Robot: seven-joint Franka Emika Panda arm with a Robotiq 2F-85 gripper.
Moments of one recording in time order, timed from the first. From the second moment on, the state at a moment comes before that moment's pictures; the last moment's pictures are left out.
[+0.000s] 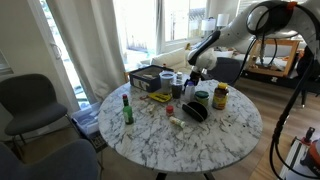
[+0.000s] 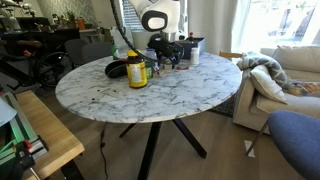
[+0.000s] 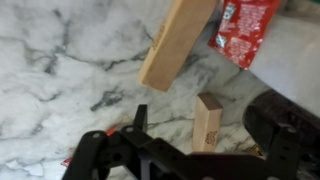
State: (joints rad) arm -0.45 0.81 0.14 -1.56 0.34 2.45 -0.72
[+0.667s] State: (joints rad) arm -0.45 0.84 0.15 -1.52 0.34 2.45 -0.72
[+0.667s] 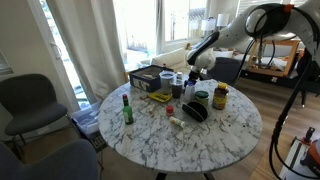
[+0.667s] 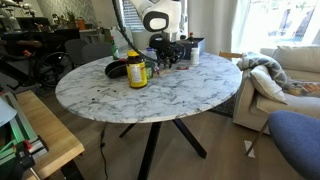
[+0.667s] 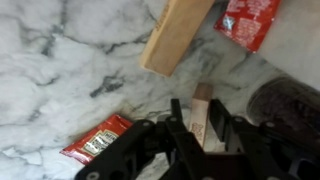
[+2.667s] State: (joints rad) arm -0.38 0.25 0.22 -1.74 0.57 2.15 -1.34
